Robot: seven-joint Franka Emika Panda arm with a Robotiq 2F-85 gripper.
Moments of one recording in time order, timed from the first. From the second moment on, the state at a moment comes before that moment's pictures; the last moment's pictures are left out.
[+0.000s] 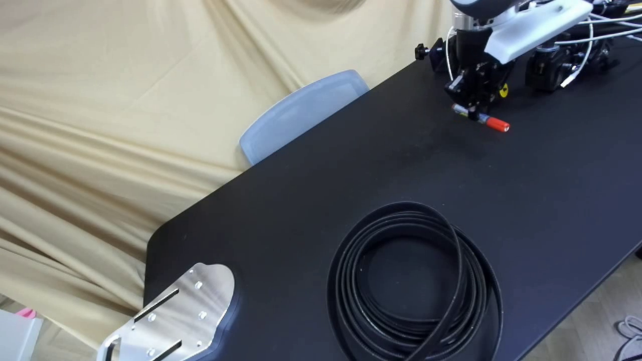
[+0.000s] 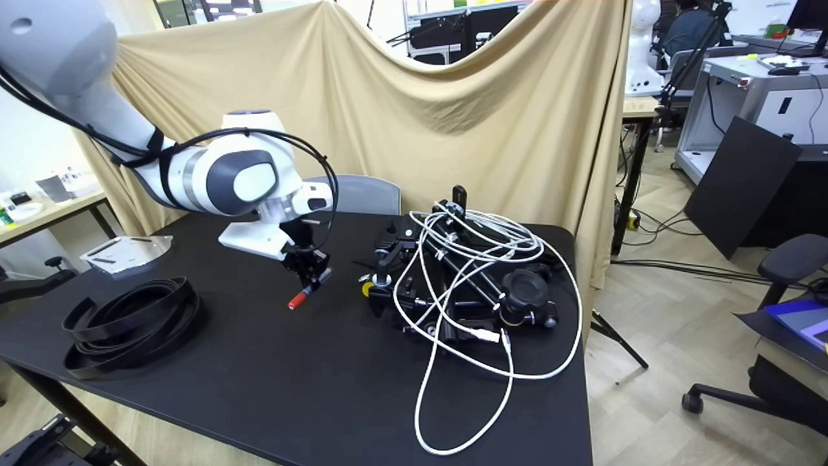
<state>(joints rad) 0.00 0.38 0.00 -2.27 0.05 2.69 0.04</state>
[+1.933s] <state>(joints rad) -0.03 0.37 -0.04 -2.42 0.16 2.90 0.13</state>
